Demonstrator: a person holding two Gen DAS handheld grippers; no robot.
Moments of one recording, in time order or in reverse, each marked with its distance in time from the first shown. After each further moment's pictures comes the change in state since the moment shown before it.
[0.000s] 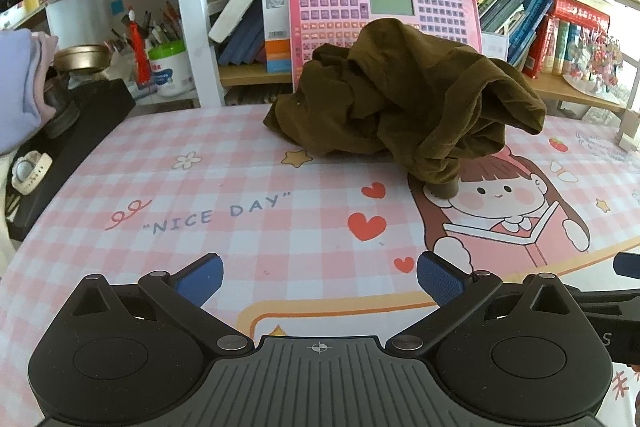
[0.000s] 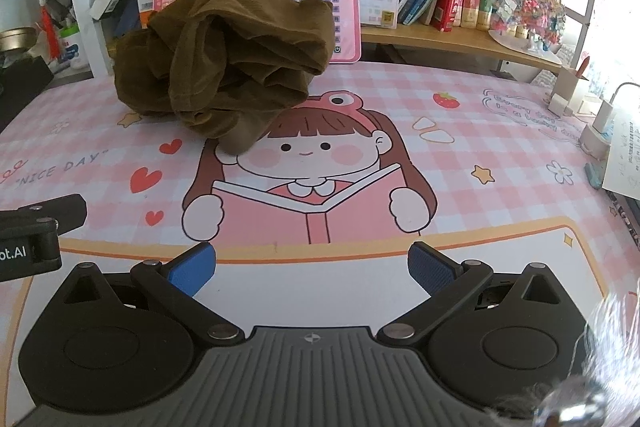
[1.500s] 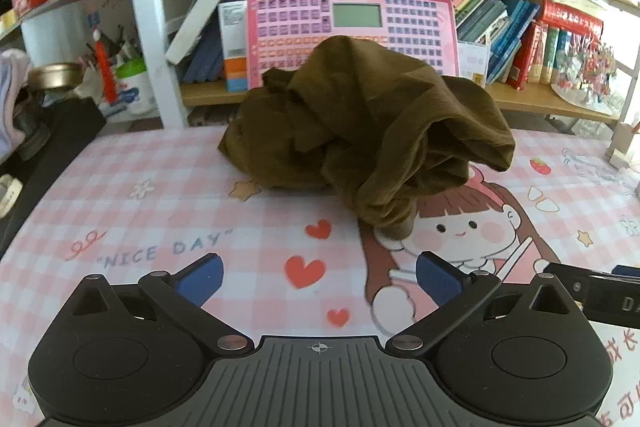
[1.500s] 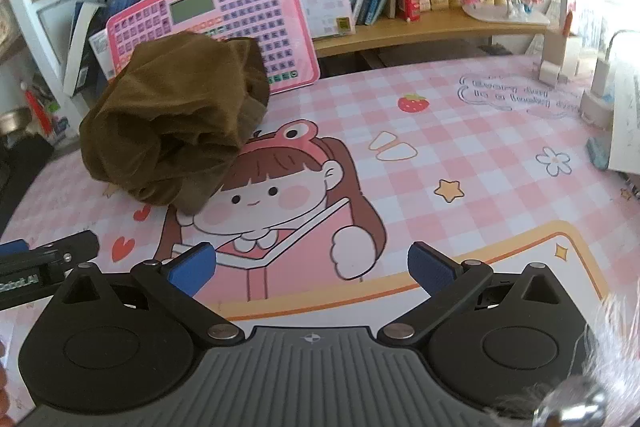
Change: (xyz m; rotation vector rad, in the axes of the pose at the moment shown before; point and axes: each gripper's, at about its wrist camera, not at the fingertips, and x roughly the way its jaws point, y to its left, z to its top) left arm 0.021 -0.058 0.039 0.019 -0.009 -0.016; right arm 0.016 -0.099 0.029 0.208 -0.013 0.146
